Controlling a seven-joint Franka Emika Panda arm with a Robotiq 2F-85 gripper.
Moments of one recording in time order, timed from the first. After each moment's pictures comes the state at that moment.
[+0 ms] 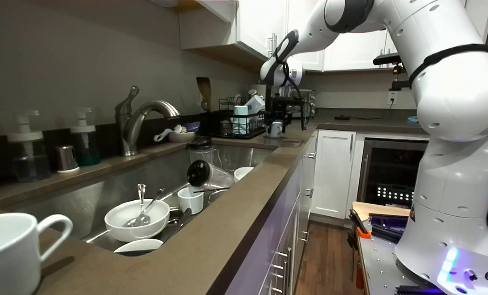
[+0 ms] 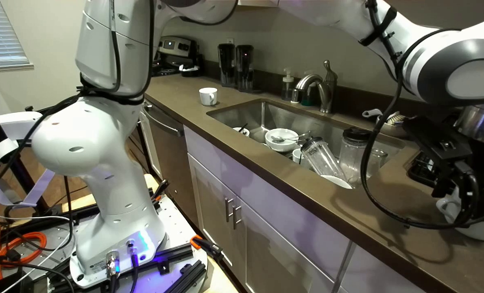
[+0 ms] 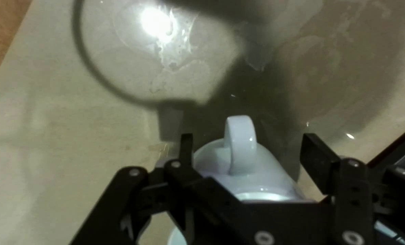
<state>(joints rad) -0.57 0.50 -0.31 -1.61 0.21 2.17 -0.03</state>
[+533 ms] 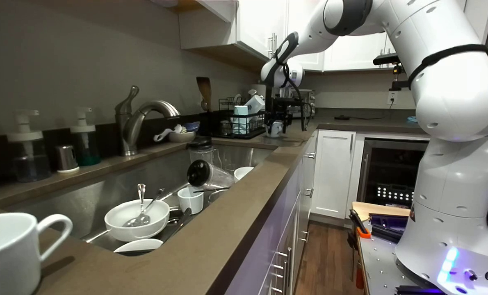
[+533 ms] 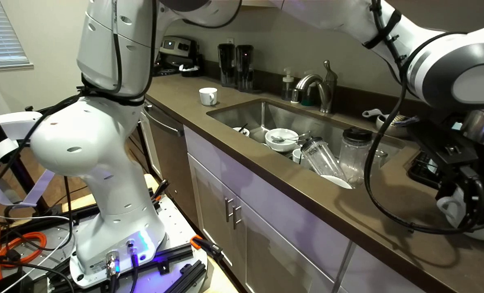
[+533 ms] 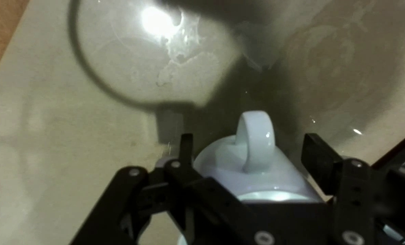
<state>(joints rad) -0.59 0.52 -0.30 -1.58 0.21 2.17 -0.03</state>
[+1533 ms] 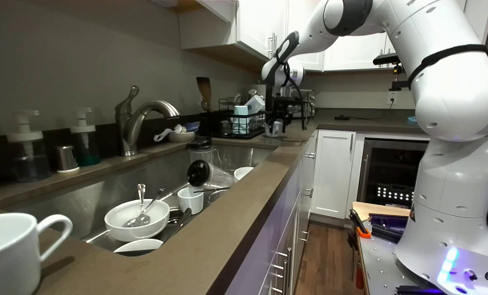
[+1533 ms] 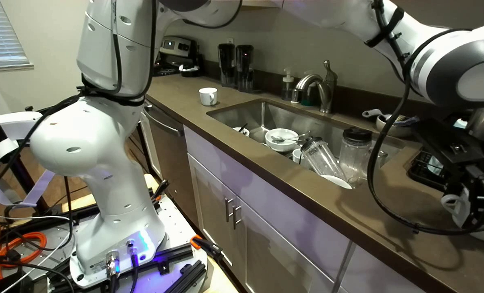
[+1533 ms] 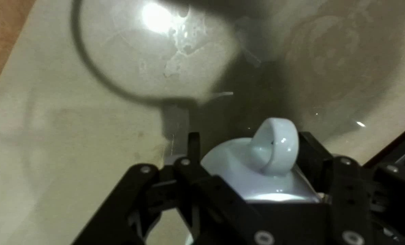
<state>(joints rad) -0.60 0.53 -0.30 -1.57 0.21 2.17 -0.03</state>
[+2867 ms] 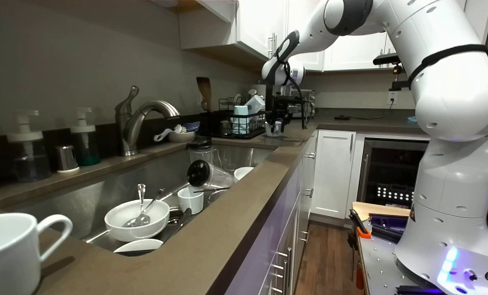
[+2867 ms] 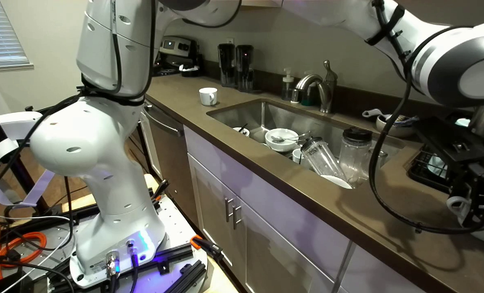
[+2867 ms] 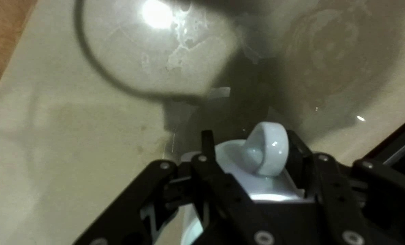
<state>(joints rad) -0.60 0.52 -0.30 -1.57 0.21 2.17 -0.03</state>
